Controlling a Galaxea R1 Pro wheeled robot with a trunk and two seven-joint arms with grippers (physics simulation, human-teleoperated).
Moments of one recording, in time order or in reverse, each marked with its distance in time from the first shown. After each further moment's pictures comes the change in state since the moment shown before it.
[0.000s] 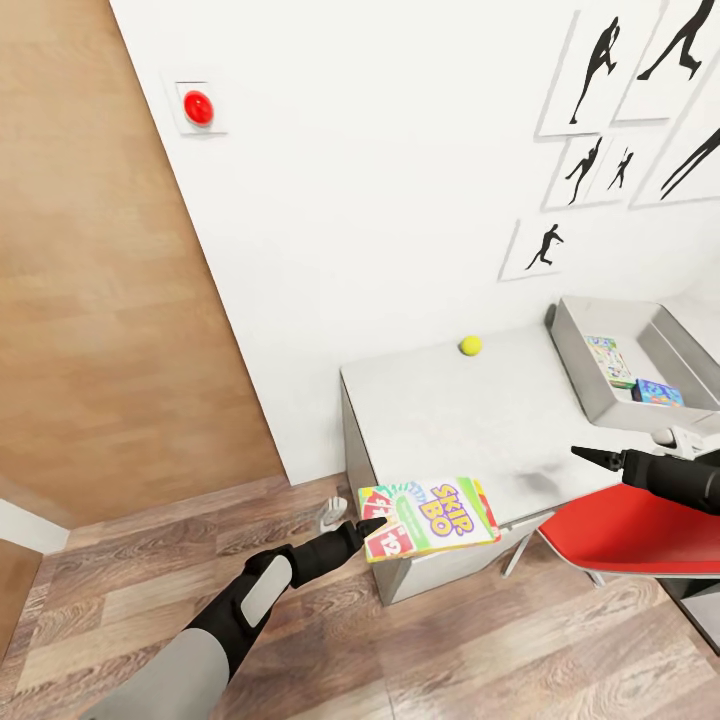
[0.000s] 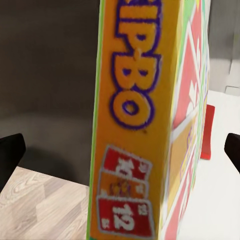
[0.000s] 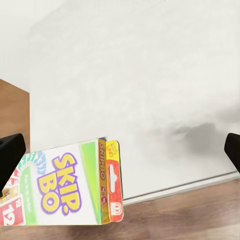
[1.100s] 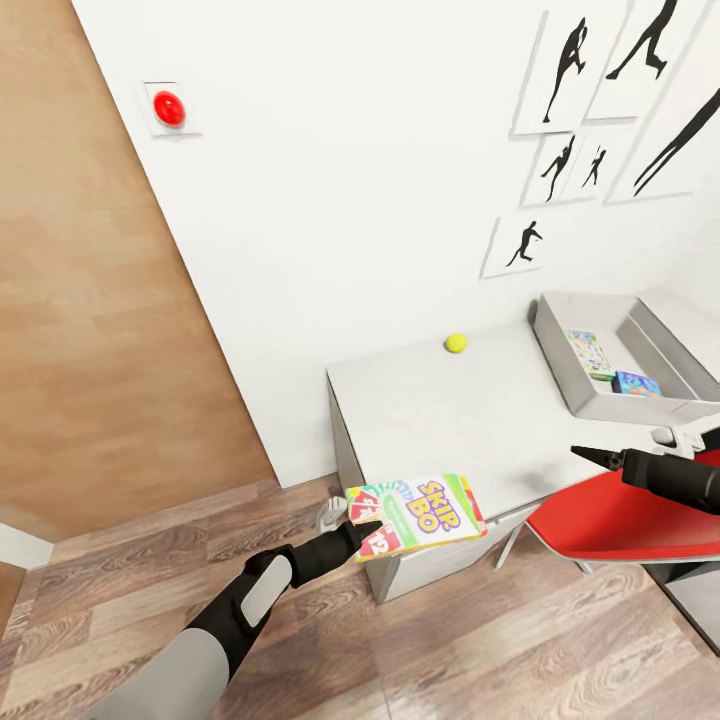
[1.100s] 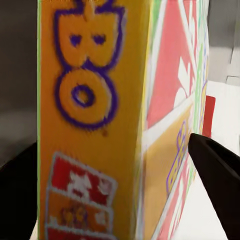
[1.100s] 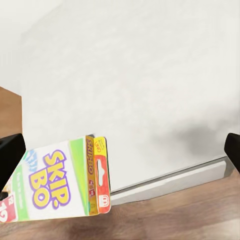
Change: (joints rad) left arm 0.000 0.000 -0.001 -0.001 0.000 -0.002 -0.001; right arm 0.000 0.000 0.000 -0.006 0.000 0.000 0.000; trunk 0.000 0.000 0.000
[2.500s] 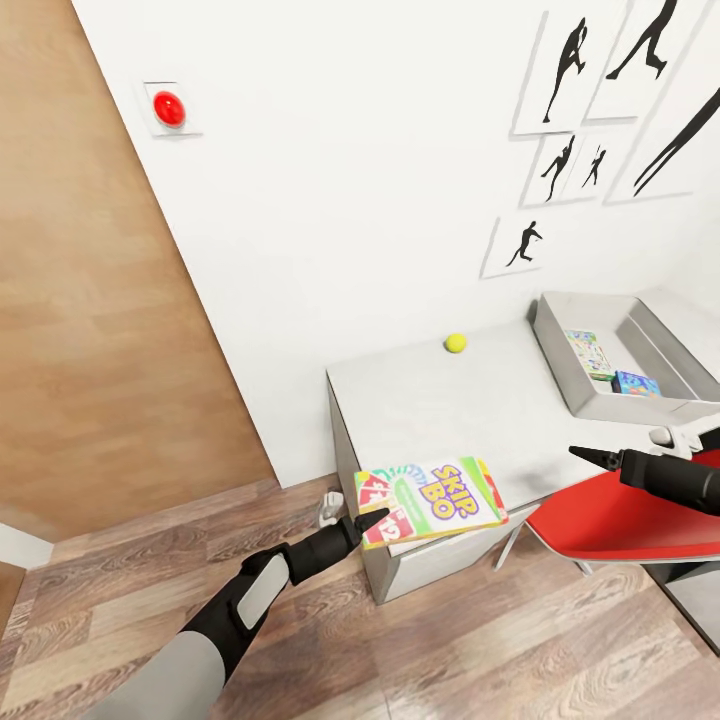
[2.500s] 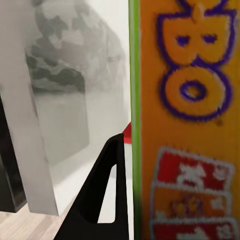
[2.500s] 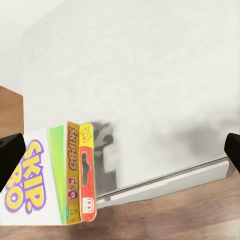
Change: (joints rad) left arm 0.012 0.012 -0.002 -0.029 -0.005 -0.021 -0.203; right arm 0.000 0.006 0.002 0.000 0.000 0.000 0.000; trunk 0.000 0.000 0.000
